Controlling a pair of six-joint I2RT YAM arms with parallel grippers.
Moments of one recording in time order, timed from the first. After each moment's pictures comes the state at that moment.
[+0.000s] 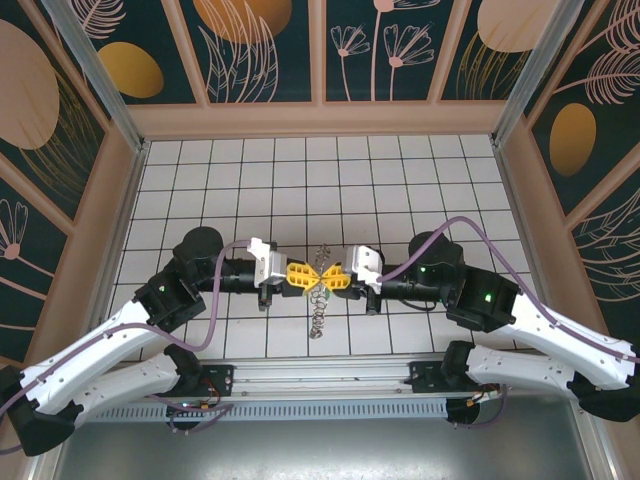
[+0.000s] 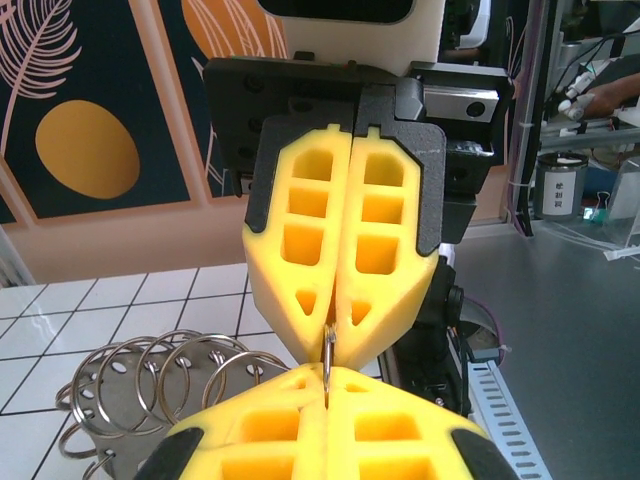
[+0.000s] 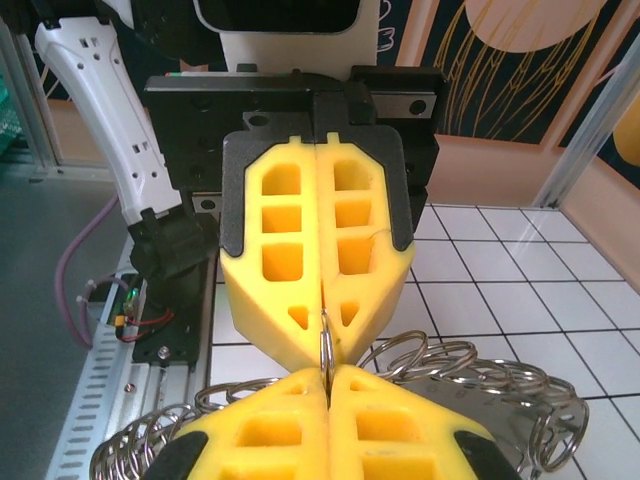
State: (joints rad) left arm -0.87 0.84 0.82 -0.08 0.73 0.16; right arm 1.13 0.83 0.99 -0.40 -0.30 -0.27
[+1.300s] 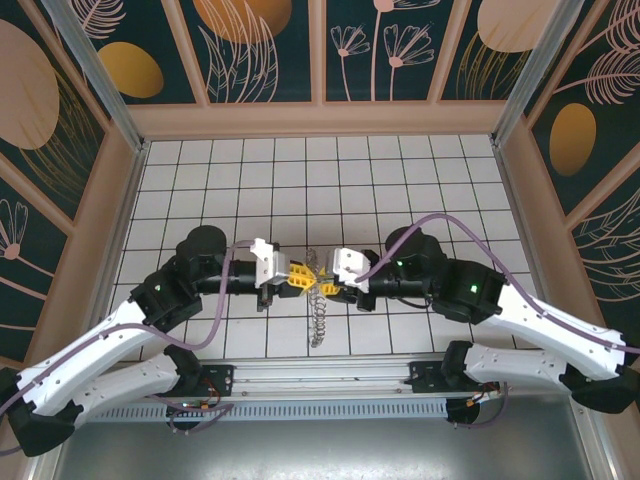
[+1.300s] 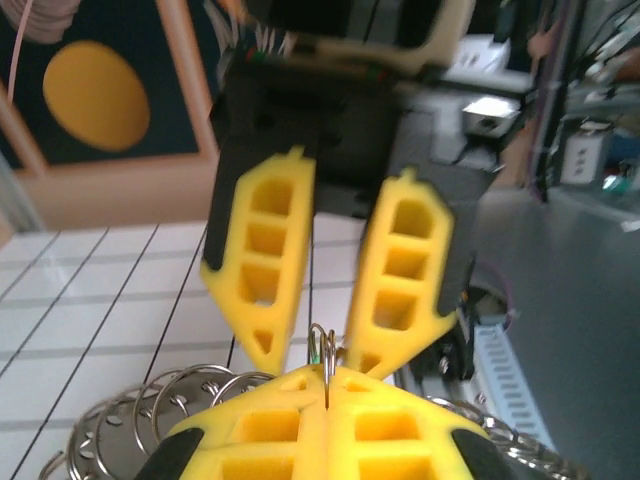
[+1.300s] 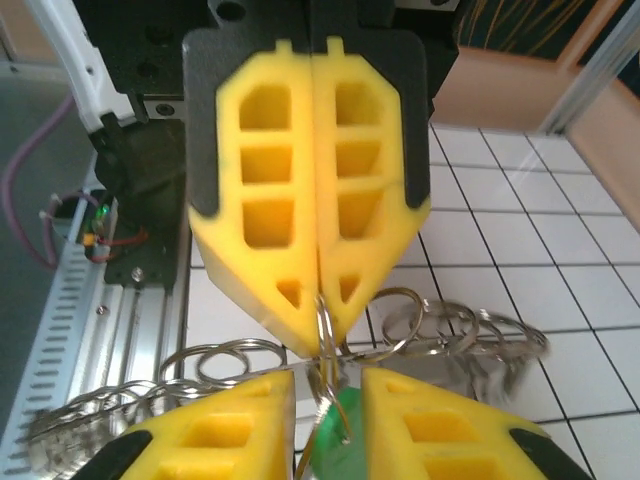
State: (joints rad) left arm -0.87 0.84 0.85 -0.20 0.69 0.19; right arm 1.13 0.92 1.06 -0.54 -0.24 -0.36
